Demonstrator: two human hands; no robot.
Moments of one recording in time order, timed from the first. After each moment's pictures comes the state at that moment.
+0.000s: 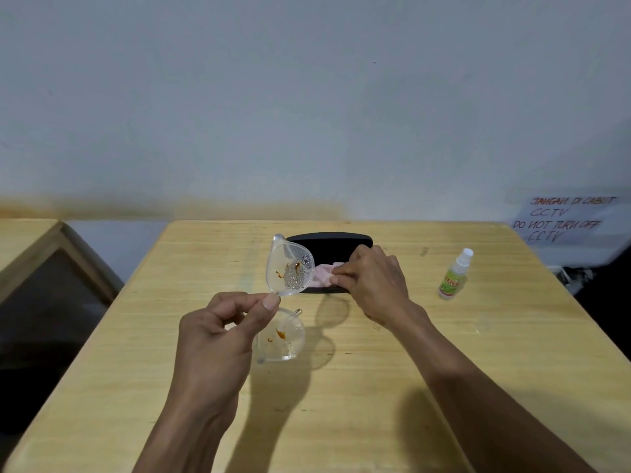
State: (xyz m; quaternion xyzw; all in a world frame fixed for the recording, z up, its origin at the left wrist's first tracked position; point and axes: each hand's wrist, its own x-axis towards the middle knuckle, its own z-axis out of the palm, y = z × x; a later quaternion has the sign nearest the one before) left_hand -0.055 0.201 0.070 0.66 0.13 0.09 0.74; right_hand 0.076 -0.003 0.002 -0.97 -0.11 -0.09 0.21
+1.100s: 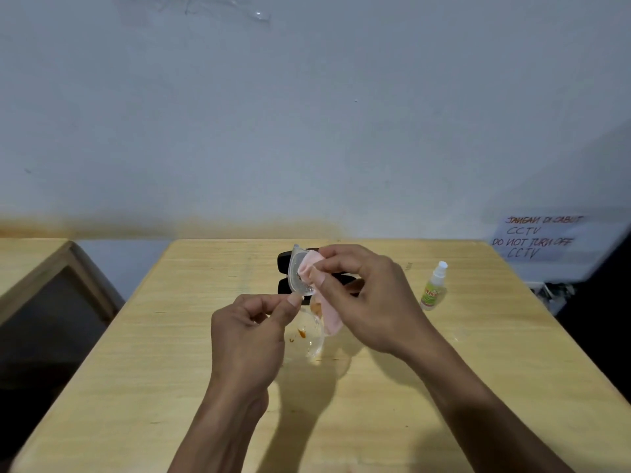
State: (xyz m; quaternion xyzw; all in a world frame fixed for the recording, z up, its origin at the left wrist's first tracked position) left_hand -0.064 0.157 0.091 0.66 0.15 0.12 0.73; right_hand -0.027 0.004 0.104 -0.84 -0.16 -0.12 0.51
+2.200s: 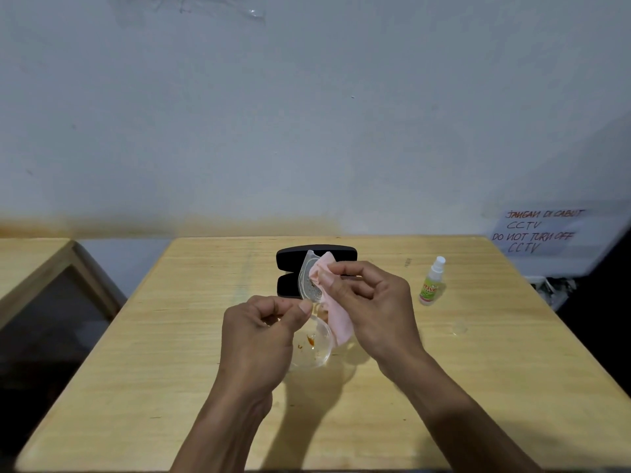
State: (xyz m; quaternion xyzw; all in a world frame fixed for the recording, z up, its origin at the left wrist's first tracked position) left_hand -0.070 0.149 0.090 0.69 0.12 0.08 0.71; right_hand -0.040 0.008 0.079 -0.65 -0.04 -0.09 0.76
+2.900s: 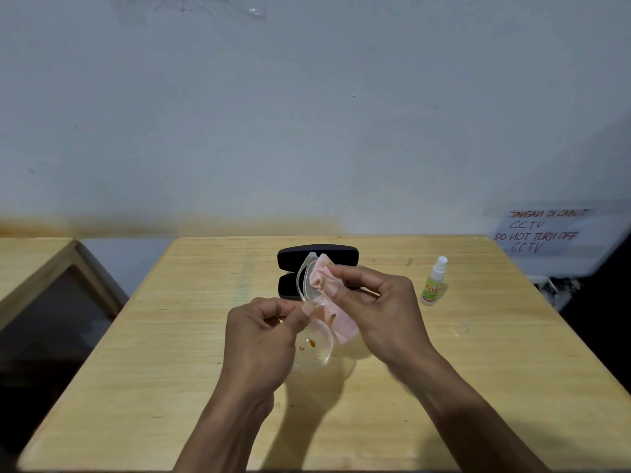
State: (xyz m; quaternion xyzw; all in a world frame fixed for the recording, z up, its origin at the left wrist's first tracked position) left_hand -0.066 0.149 0.083 0.70 0.12 0.07 0.70; right_hand -0.038 -0.003 0.075 -0.69 -0.06 -0.05 0.72
